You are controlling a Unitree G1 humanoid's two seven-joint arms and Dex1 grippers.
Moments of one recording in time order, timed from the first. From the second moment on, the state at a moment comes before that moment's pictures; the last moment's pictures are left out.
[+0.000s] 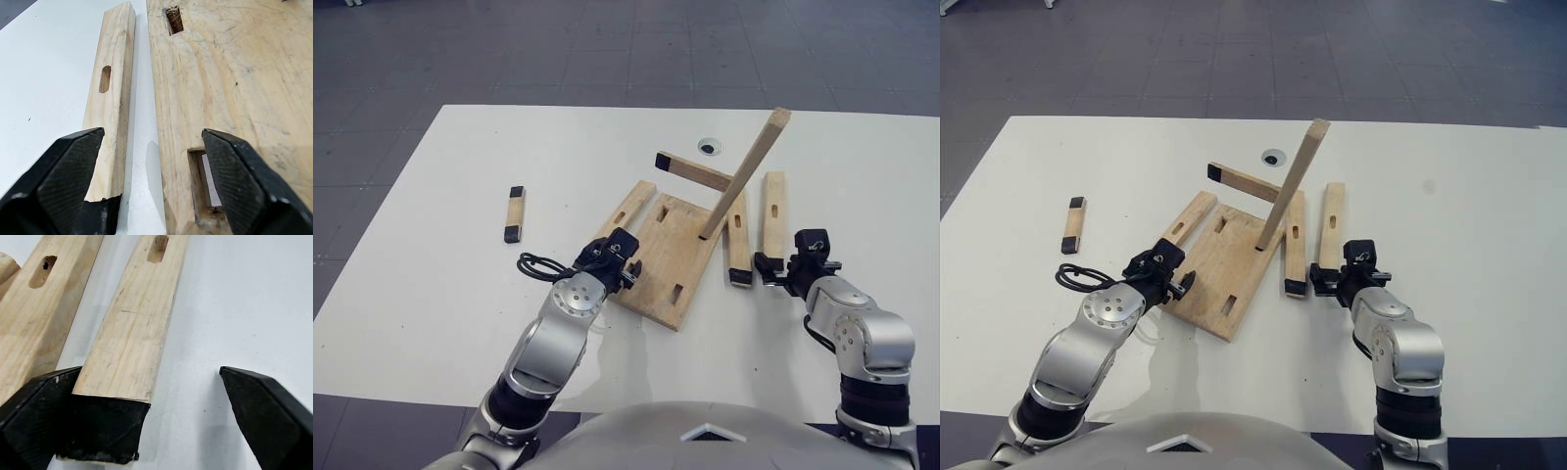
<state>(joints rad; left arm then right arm) -0.06 0.28 -0.44 -0.68 0.16 1.28 -0.21 0.06 -0.29 -0.10 -0.44 0.28 1.07 0.01</state>
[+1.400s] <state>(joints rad) -0.50 0.24 0.44 -0.49 -0.46 1.36 -0.59 -0.57 -0.48 -0.50 -0.04 0.56 0.91 0.31</state>
